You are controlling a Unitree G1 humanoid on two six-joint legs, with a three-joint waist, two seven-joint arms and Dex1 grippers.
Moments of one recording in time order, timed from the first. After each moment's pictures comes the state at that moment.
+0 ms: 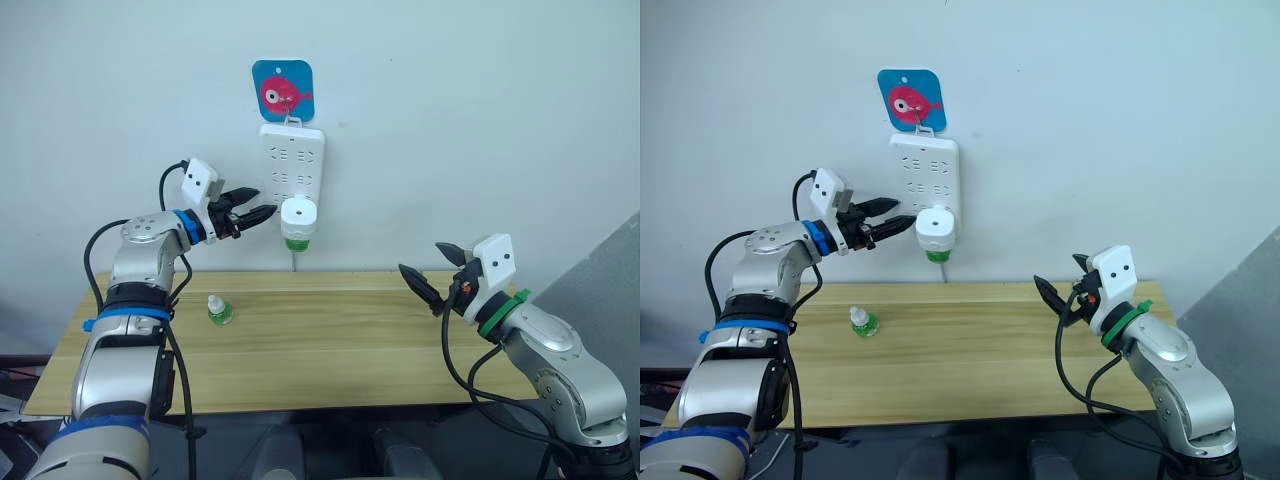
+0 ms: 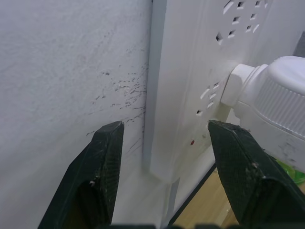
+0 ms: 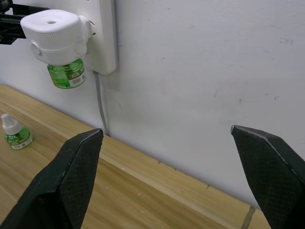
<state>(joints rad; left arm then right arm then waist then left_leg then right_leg) -0.87 0.57 0.07 0.85 -0.25 0.03 -1.04 -0.09 -0.41 -0.05 -0.59 0.41 0.67 0.37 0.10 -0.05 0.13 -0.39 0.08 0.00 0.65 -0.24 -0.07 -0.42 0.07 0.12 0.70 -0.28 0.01</state>
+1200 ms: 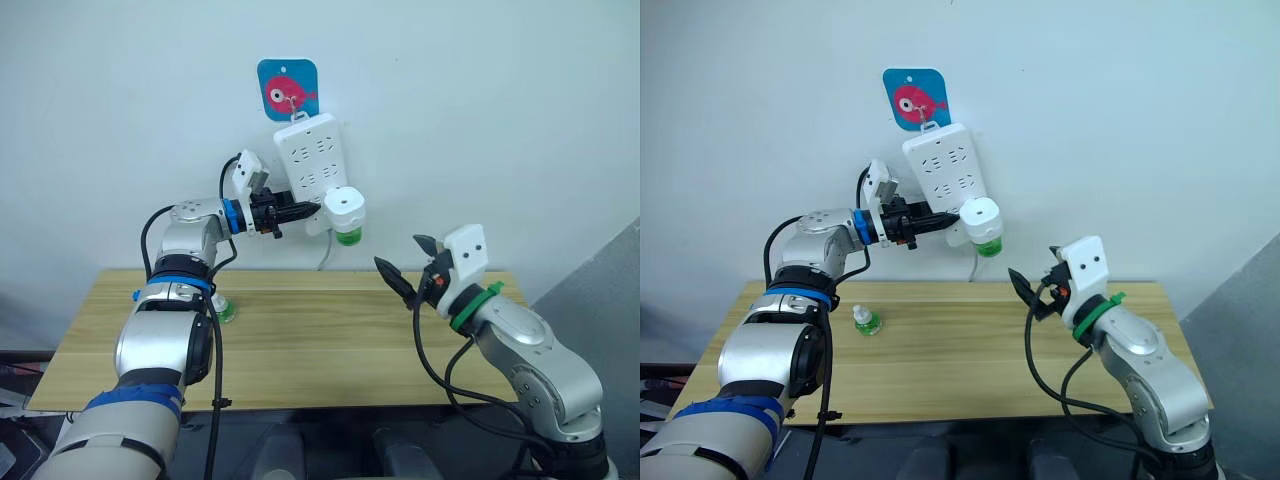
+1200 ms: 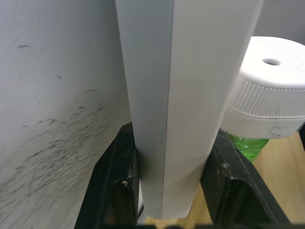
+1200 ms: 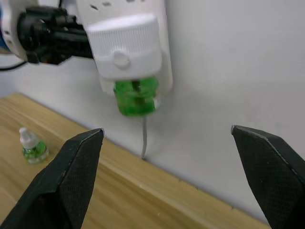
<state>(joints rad) -1.04 0.41 0.08 1.02 -0.20 0.06 -1.25 -0.21 -0.30 0.06 -0.68 0.38 0.82 0.24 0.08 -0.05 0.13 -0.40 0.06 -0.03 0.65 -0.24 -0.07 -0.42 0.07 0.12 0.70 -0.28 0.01</state>
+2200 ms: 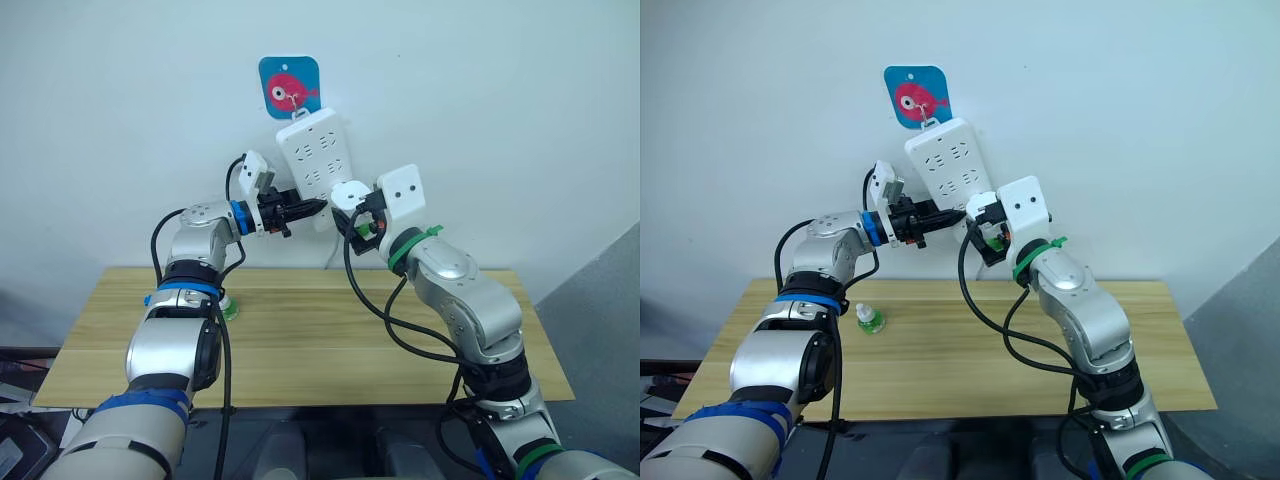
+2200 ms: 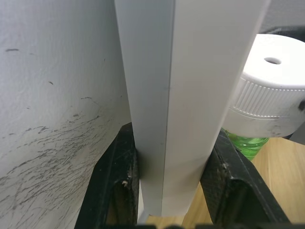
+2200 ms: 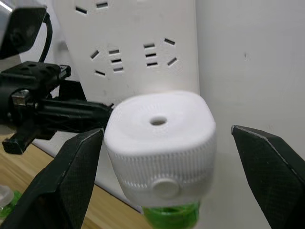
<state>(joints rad) -1.00 0.37 0.10 0.95 -0.21 0.07 -1.18 -0.59 -0.10 0.21 -0.37 0.18 0.87 0.09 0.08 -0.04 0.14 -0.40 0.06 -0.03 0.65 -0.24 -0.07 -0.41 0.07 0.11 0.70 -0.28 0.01</state>
